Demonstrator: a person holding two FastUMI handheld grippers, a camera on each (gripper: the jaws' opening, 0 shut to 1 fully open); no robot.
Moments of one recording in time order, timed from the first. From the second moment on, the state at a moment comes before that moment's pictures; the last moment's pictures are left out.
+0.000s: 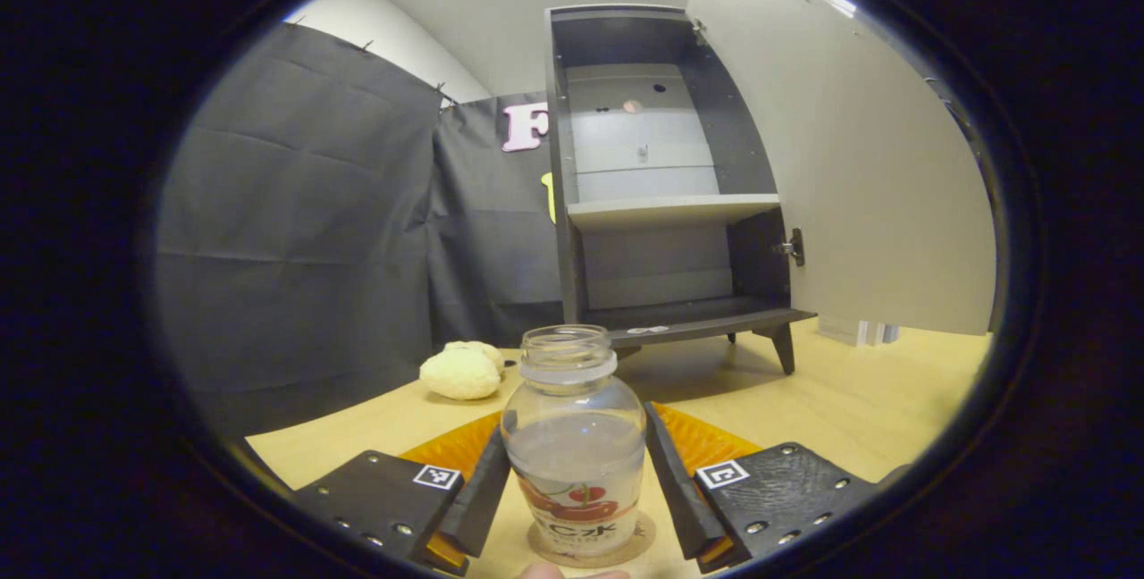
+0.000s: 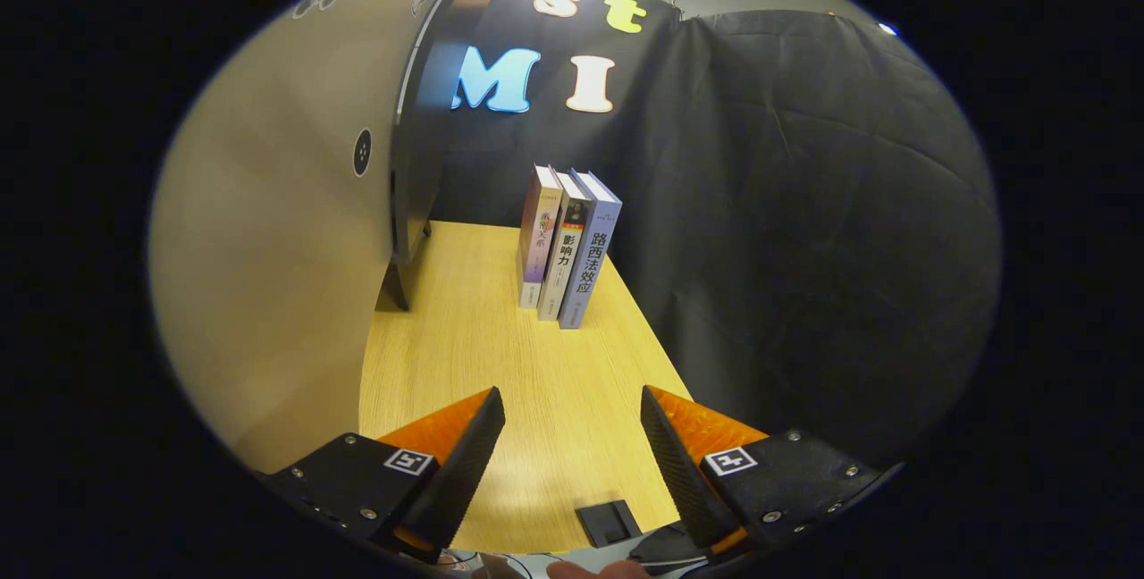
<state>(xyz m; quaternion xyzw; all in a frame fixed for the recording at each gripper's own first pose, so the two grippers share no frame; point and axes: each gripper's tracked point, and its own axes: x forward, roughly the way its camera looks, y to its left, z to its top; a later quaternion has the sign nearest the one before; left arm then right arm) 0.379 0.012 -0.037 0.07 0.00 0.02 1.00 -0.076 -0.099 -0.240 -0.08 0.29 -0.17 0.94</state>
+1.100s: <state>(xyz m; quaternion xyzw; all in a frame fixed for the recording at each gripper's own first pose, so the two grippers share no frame) 0.357 -0.002 0.041 0.03 -0.01 0.01 1.00 -0.080 -0.090 -0.207 0.00 0.24 -0.19 0.95</state>
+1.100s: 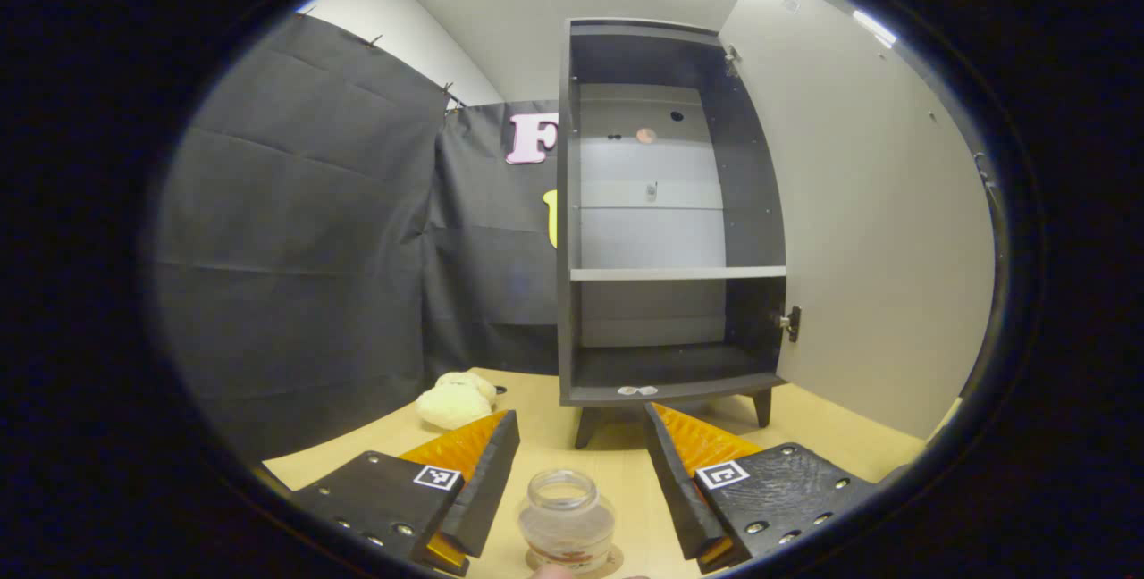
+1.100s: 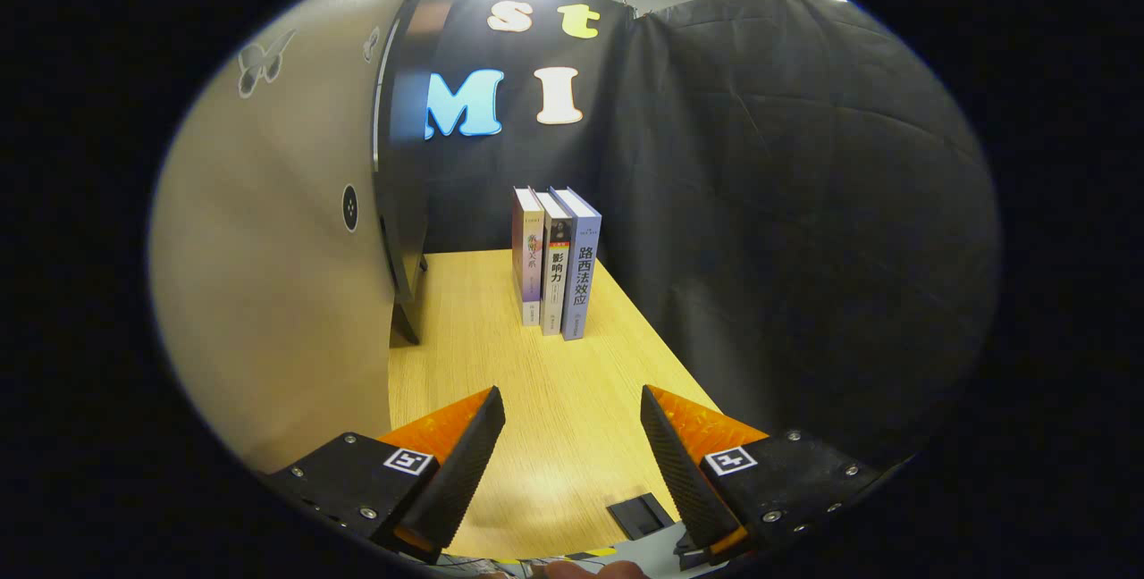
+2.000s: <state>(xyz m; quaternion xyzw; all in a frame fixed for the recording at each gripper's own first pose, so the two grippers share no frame) 0.382 0.014 0.209 0.04 -0.03 0.03 1.00 -0.107 -0.083 0.033 0.08 -0.07 -0.21 0.97</state>
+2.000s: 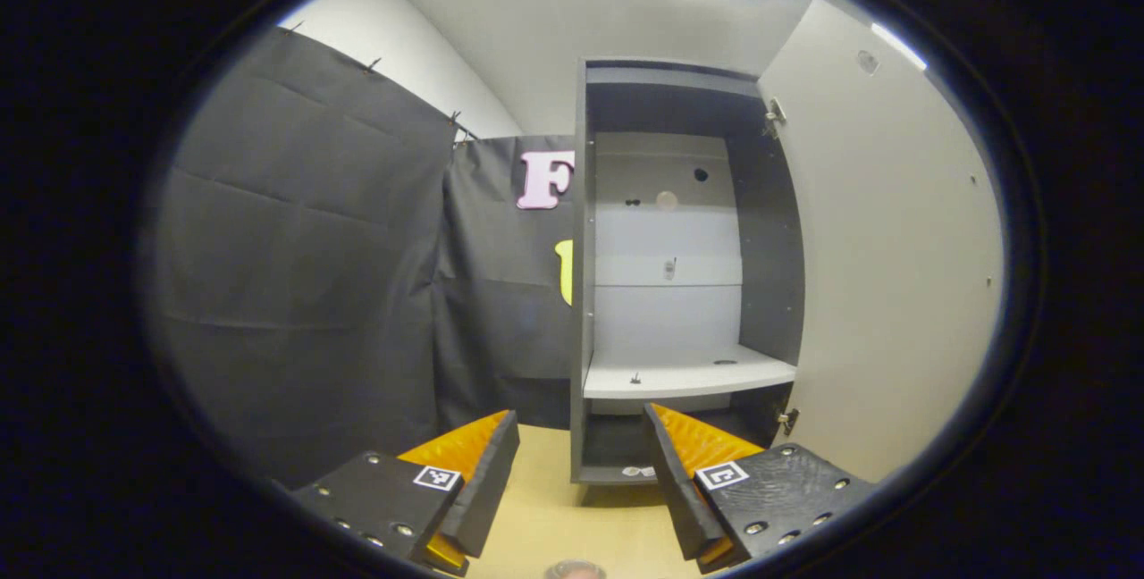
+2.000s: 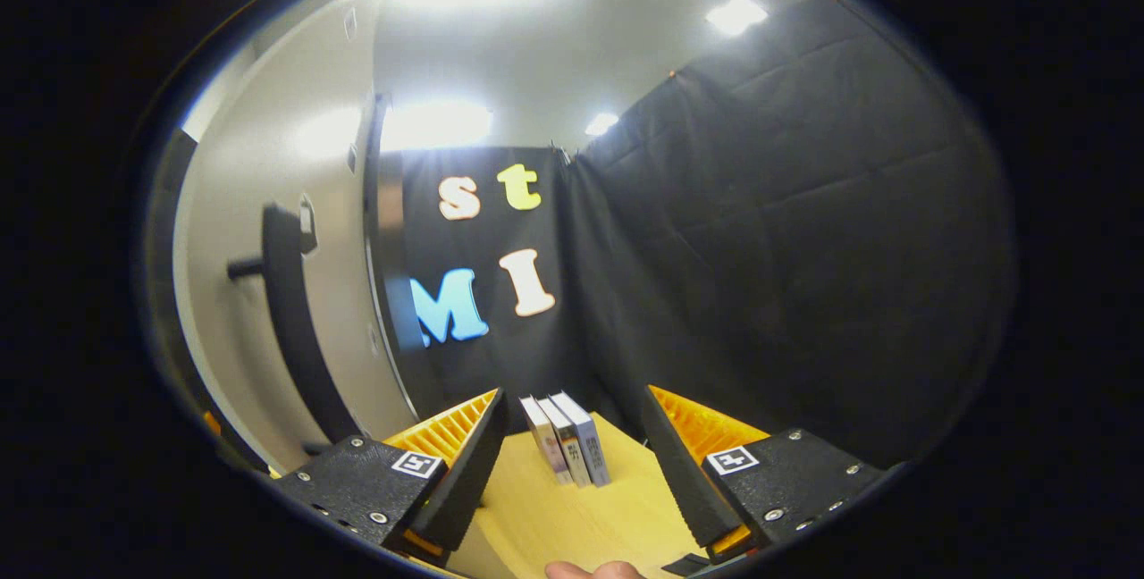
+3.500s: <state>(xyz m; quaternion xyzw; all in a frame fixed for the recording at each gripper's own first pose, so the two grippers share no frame) 0.350 0.066 0.238 0.11 -0.03 0.06 0.99 -0.033 0.165 0.017 0.12 -0.03 0.06 0.99</state>
